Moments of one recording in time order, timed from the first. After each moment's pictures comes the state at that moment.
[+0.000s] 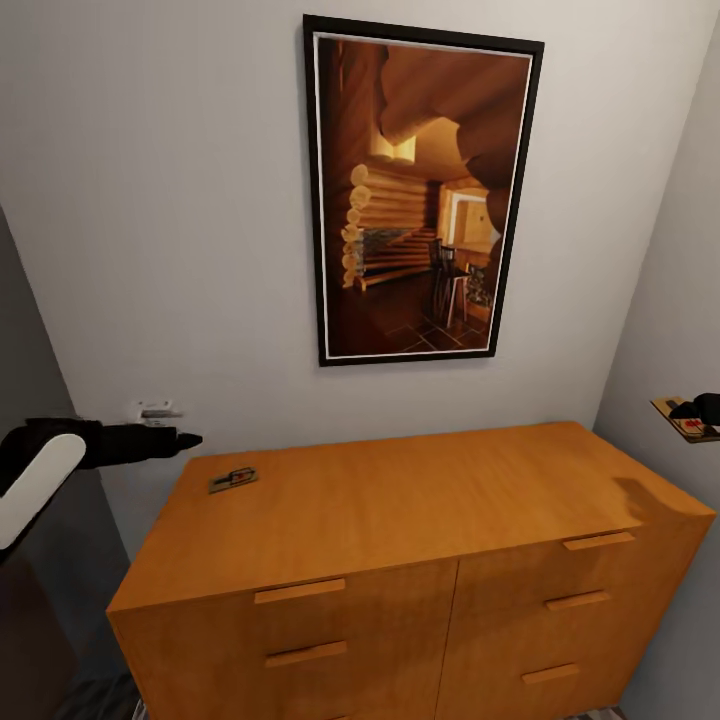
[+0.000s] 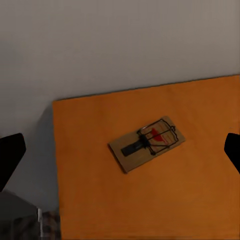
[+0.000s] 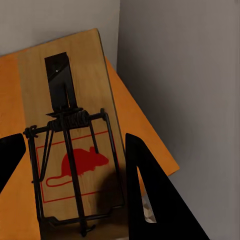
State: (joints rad) left arm -0.73 0.61 -0.26 -1.51 0.96 1.05 0.28; right arm -1.12 -0.88 0.32 -0.86 -0.56 1.05 0.15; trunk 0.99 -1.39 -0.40
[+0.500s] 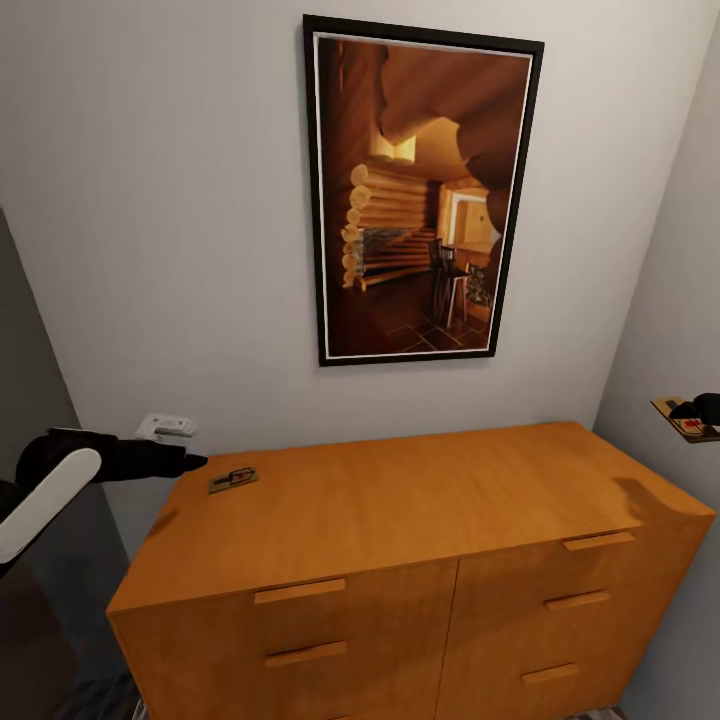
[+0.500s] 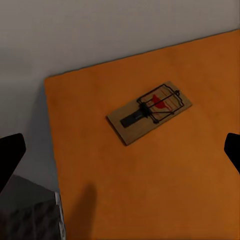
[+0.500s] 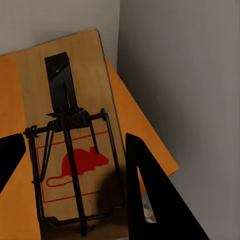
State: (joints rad) left arm -0.73 0.65 -0.39 -1.51 0.96 1.05 0.28; right arm -1.12 -0.88 0.32 -0.86 -0.56 1.05 0.15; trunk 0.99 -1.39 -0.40
